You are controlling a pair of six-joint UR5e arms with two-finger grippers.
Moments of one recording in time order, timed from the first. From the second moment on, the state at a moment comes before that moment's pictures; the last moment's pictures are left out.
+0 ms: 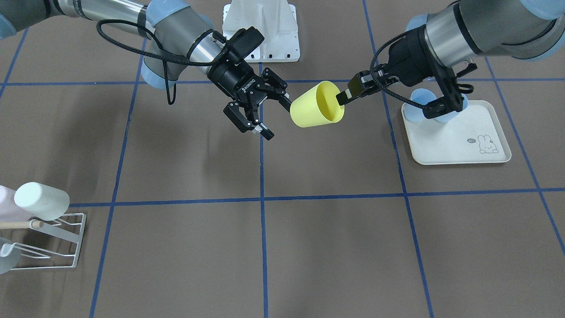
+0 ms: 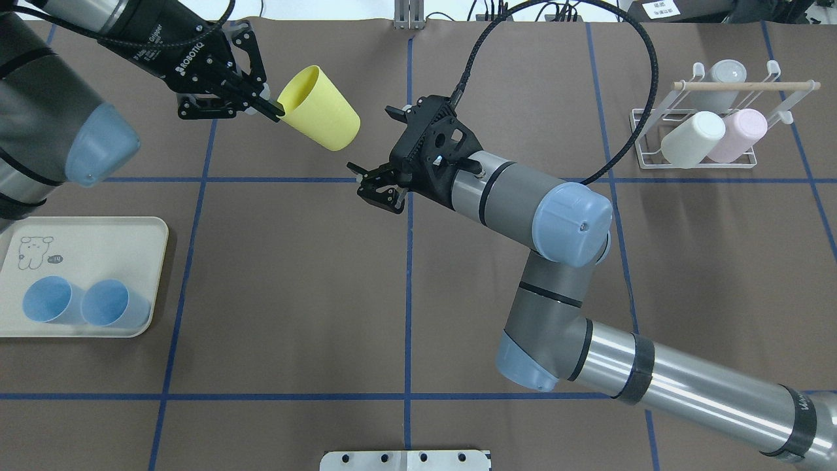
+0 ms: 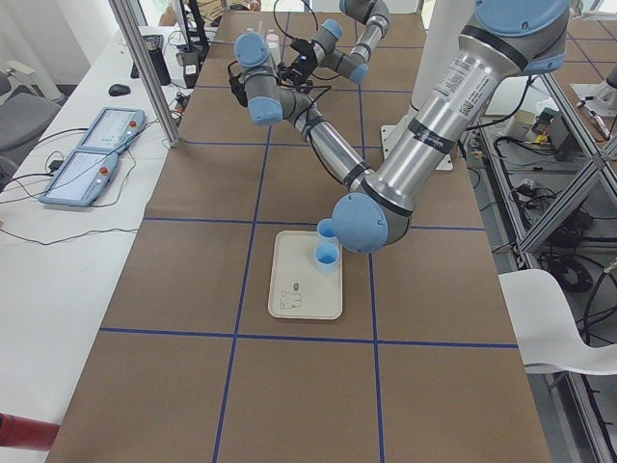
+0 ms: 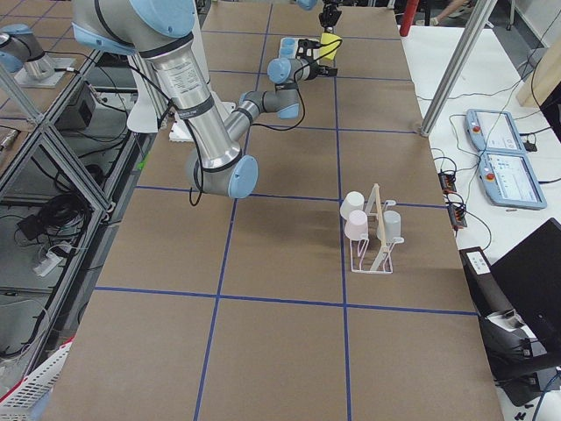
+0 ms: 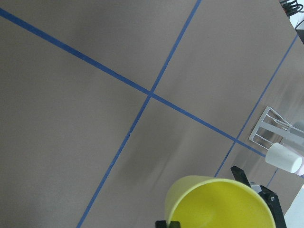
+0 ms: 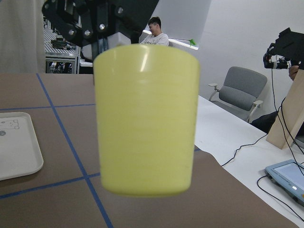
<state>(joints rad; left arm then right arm) -1.02 -2.17 -1.73 -2.13 -2.63 -1.83 0.49 -0.93 1.58 -0.43 1.41 0.20</state>
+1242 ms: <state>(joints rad) -0.98 -2.19 -1.72 -2.13 -2.62 -1.83 0.48 -0.91 1.59 -0.41 1.41 0.15</state>
